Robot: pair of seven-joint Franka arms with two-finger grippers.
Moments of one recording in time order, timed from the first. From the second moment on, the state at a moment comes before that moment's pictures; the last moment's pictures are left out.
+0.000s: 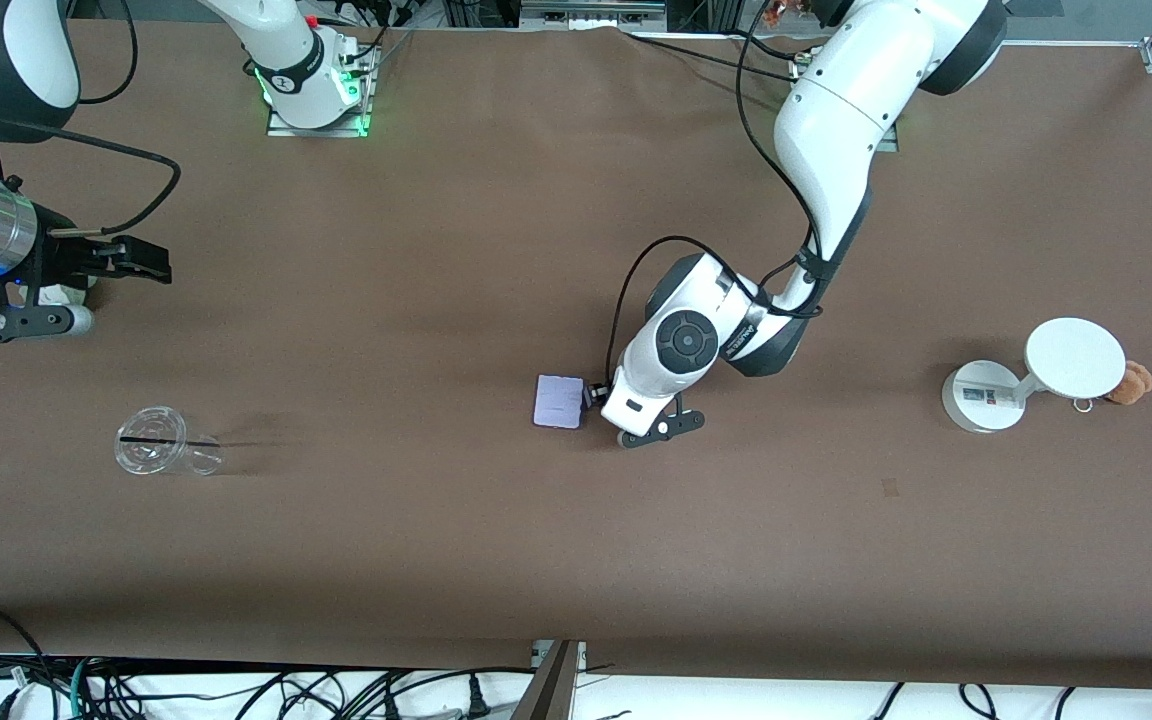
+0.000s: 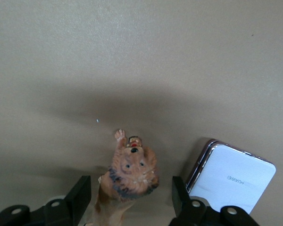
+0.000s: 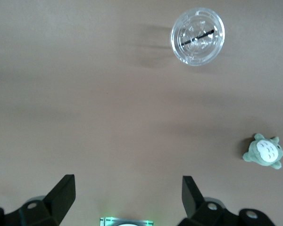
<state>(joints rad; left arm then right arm) -0.45 0.90 -0.19 -1.32 -0.07 2.22 -0.86 0.16 0.20 -0.12 -1.49 -0.01 1.50 -0.06</state>
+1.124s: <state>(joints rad) -0.27 0.70 -0.05 -1.28 0.03 1.80 -0.67 0.39 0.44 -0.11 -1.49 0.01 1.85 0.33</state>
